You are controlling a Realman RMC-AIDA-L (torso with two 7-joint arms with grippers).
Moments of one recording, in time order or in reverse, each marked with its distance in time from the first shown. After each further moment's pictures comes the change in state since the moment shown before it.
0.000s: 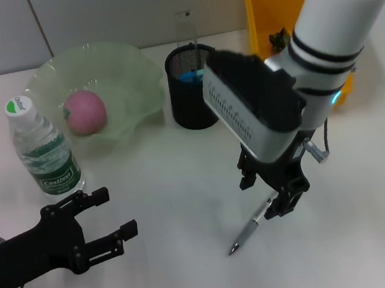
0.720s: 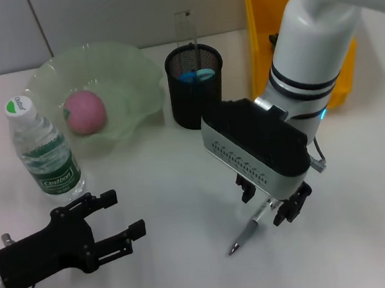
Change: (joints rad) left arm -0.020 -0.007 -0.001 -0.051 -0.001 -0.030 -0.014; right arm 0.038 0.008 -0.135 0.093 -0.004 0.083 -0.181
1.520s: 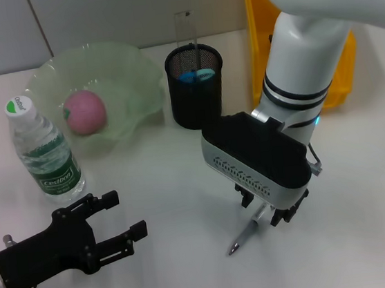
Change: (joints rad) left arm -0.001 0.001 -0.004 -0.011 -0.001 0.008 0.005; right arm 0.016 0.003 -0.048 0.054 0.017 0.058 -0.051
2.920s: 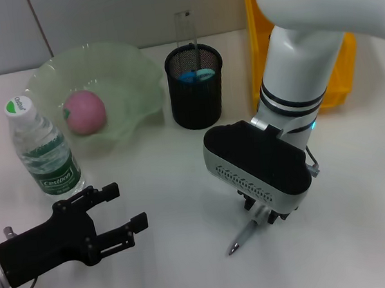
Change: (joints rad) left arm -0.017 0.000 -0.005 0.000 -0.006 -0.004 0.001; right arm 0.022 0.001 -0.032 0.082 0.016 0.072 -0.054
